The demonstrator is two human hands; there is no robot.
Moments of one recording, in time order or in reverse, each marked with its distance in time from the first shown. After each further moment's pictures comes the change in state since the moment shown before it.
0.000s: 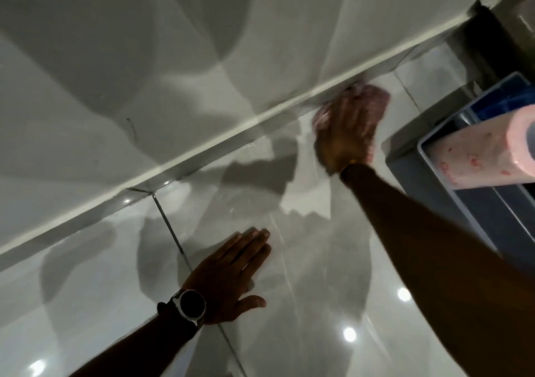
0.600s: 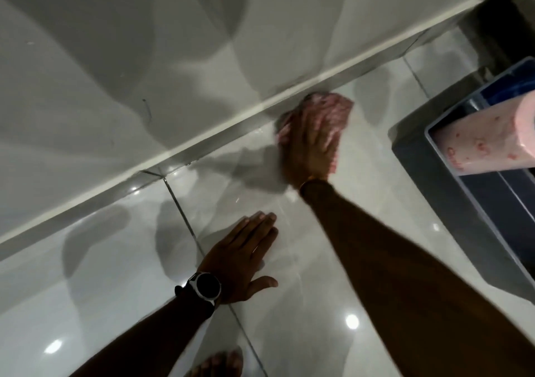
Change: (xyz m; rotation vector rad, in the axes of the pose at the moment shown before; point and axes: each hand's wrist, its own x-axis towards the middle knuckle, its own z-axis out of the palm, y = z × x) left_hand 0.001 0.013 -0.005 -0.051 -0.018 -0.052; right_hand -0.067 -0.080 0.024 0.162 -0.065 -0.015
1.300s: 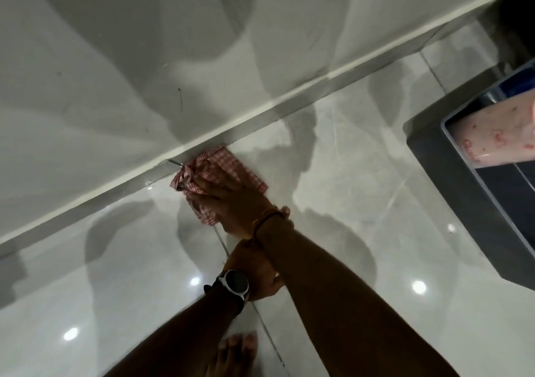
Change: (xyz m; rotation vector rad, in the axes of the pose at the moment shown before) left_hand -0.008 0.033 -0.004 -0.040 0.185 -0.141; right_hand -0.106 -0.087 0.046 -0.063 -0.291 -0.953
